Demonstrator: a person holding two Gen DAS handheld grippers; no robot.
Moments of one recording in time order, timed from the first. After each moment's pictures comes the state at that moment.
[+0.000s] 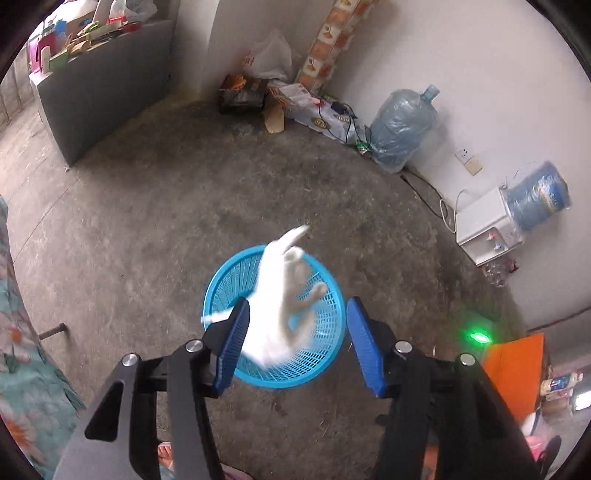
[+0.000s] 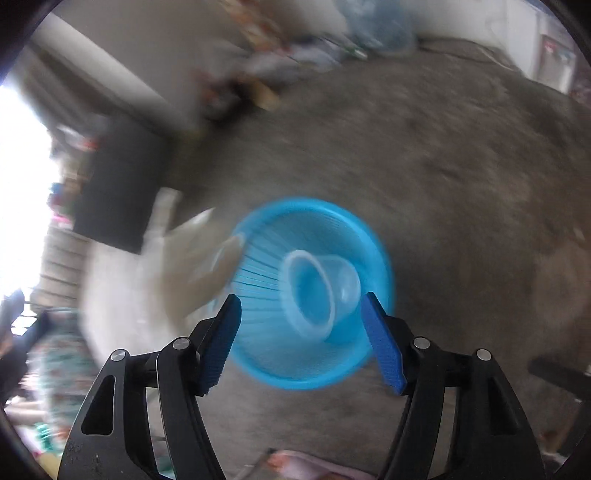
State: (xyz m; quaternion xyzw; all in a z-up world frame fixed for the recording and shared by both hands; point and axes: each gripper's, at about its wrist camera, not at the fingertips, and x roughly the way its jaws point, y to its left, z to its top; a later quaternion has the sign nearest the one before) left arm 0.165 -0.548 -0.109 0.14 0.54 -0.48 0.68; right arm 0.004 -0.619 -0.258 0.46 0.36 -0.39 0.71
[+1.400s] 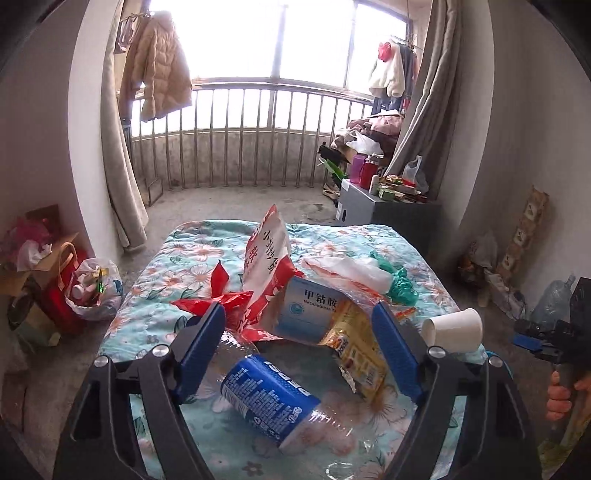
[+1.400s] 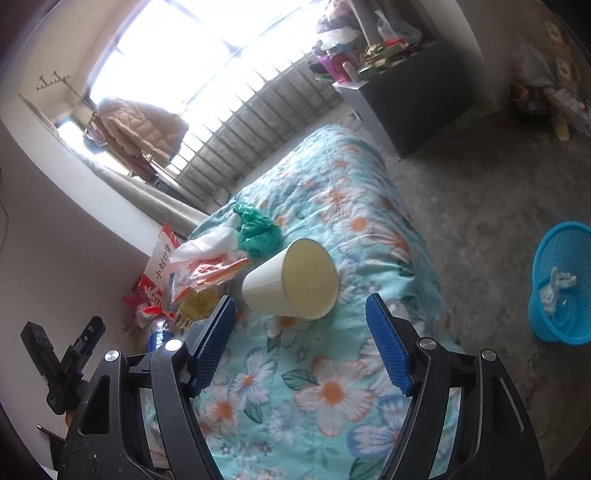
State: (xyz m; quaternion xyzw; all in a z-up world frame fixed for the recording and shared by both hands) left arm 0.162 0.076 0.039 -0.01 0.29 -0.13 0.95; right arm 0.132 -0.337 -0.095 0.30 0.36 0.07 0.88
